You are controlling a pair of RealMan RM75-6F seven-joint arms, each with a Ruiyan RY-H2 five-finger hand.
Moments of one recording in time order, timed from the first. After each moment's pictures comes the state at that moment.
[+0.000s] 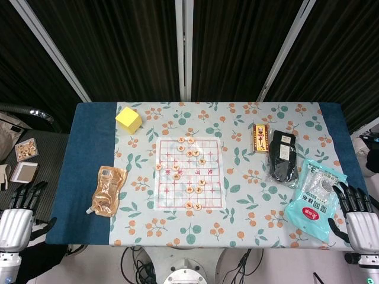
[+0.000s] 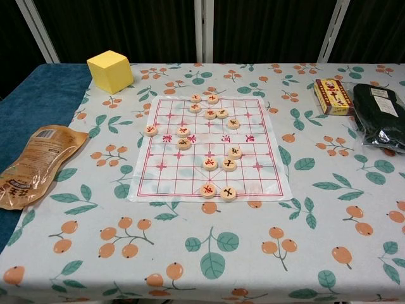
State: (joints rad) left arm -0.01 -1.24 0.02 -1.45 1.64 1.65 -0.06; right arm -0.03 -1.22 0.00 -1.36 -1.58 1.57 0.07
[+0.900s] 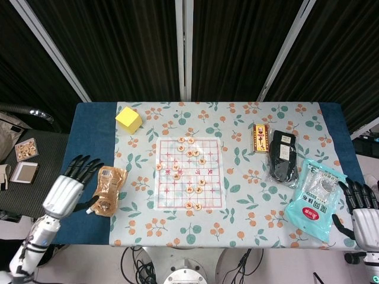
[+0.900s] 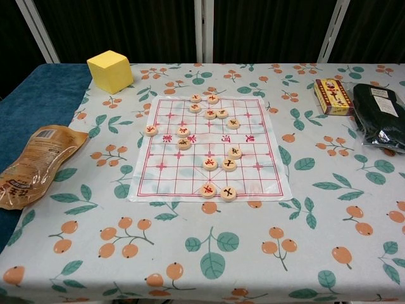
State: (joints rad) left arm -0.32 -1.23 -0.08 -1.57 1.75 1.38 0.01; right arm -0.02 -1.18 0.02 -1.39 -1.57 1.58 0.11
